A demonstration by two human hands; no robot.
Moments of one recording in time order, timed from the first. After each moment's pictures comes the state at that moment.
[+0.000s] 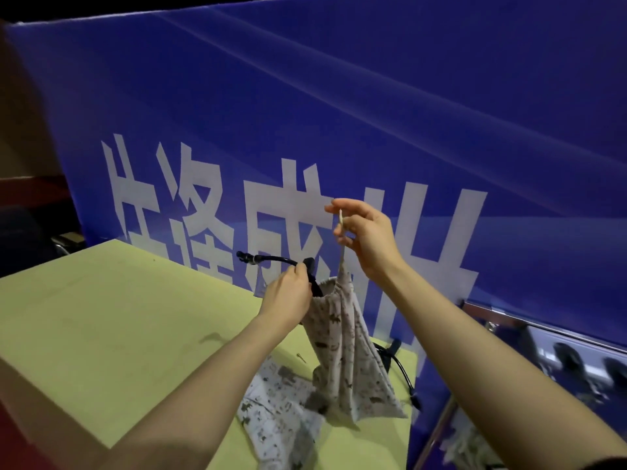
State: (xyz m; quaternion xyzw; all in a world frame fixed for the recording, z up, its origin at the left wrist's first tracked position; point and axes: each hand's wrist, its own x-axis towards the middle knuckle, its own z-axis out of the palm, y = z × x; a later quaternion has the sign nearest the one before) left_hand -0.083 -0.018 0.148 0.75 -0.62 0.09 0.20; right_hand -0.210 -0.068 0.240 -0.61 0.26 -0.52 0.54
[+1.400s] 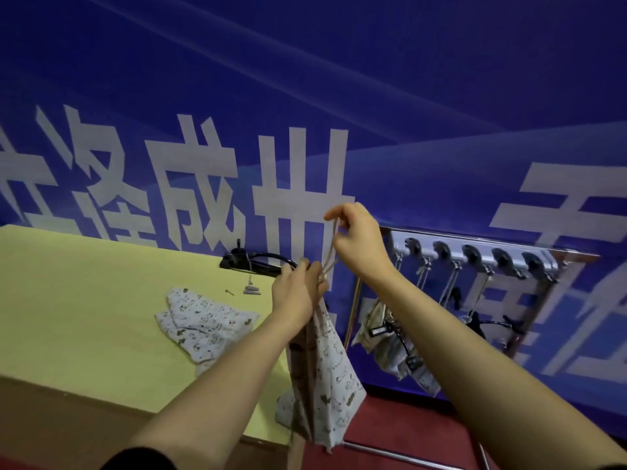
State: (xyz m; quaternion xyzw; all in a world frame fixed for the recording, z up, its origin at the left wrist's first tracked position) left_hand -0.301 0.099 0.112 0.70 -0.70 0.01 0.18; right_hand -0.409 0.094 0.200 -0.75 0.46 -0.45 0.14
